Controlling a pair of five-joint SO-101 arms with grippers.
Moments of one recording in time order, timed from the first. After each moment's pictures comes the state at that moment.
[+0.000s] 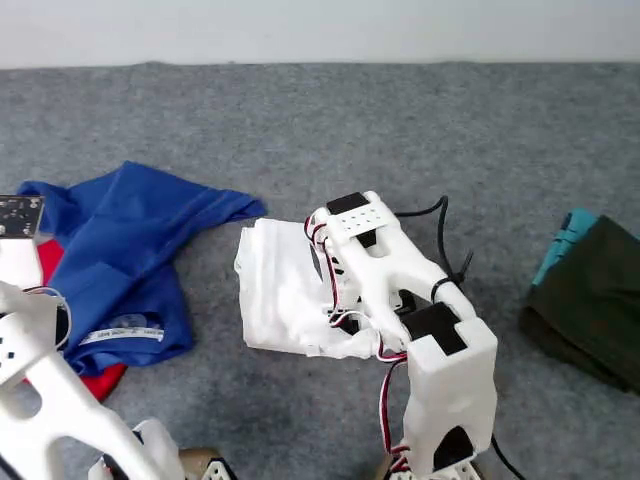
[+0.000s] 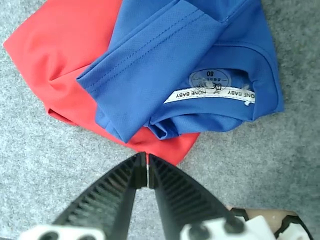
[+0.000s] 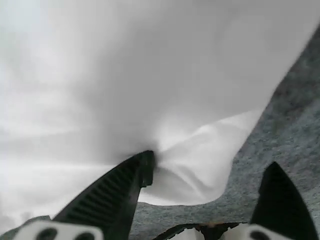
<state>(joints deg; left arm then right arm) -45.7 -35.2 27.5 96.7 -29.2 -25.9 27.1 6.0 88.3 -22.5</state>
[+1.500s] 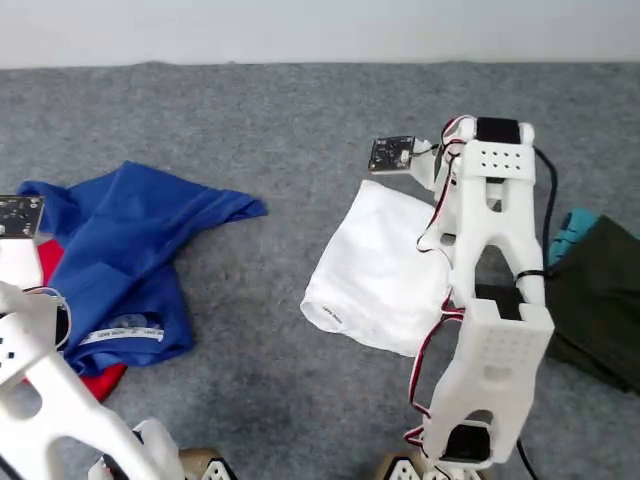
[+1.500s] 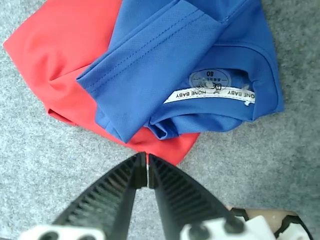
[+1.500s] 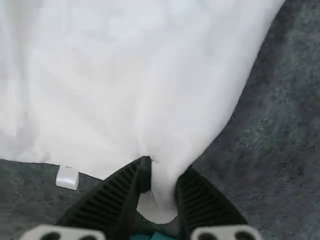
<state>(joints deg) -45.7 -35.2 27.5 96.7 -29.2 1.8 31.6 -30.4 94.3 78.5</state>
